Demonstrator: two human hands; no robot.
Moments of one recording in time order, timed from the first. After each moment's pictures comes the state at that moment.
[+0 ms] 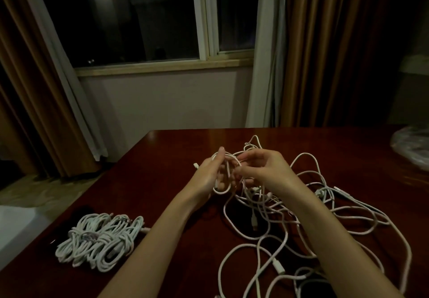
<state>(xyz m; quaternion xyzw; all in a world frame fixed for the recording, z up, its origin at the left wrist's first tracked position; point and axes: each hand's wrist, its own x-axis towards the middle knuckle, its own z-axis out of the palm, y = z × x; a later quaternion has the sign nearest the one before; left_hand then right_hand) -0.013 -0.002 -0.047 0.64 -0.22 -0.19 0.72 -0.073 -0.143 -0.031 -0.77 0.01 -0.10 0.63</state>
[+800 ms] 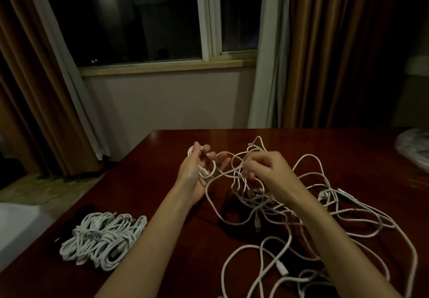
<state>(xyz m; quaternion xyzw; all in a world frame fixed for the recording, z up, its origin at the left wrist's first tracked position) -0.005 0.011 -0.038 0.40 -0.04 -0.16 0.90 -0.079 -0.140 -0.030 -0.82 -0.06 -0.17 0.54</state>
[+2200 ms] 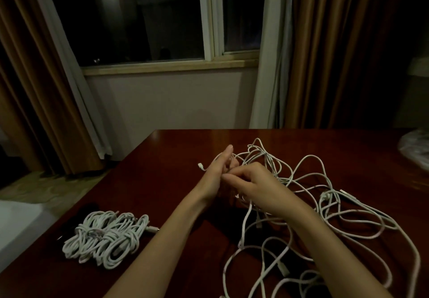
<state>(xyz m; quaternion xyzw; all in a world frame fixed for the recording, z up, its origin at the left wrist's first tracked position) -0.010 -0.002 -0.052 0.63 -0.23 -0.19 0.72 -0.082 -0.119 -0.031 -0.87 -0.15 -0.06 0.47</state>
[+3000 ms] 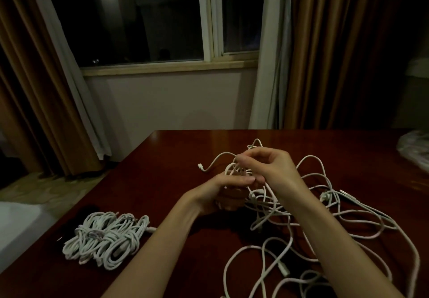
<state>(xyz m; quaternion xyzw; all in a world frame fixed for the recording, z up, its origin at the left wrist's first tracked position) -0.021 0.011 -0.044 0.58 -0.30 -0.41 0.64 -0.081 -0.132 -0.023 -0.72 -0.04 -0.16 0.67</state>
